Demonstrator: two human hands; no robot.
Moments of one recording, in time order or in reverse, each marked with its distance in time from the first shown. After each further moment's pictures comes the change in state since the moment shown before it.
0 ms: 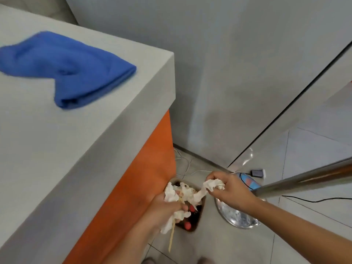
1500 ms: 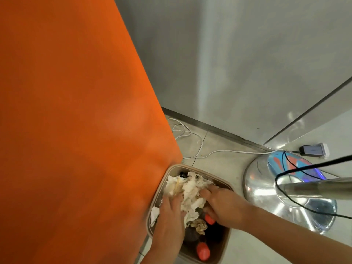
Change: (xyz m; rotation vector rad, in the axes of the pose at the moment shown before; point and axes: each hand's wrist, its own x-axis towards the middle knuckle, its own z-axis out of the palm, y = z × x) left_hand 0.281 -0.231 -0.007 1.097 0.367 0.427; right_hand 0.139 0.270 0.199 -0.683 -0.416 -0.173
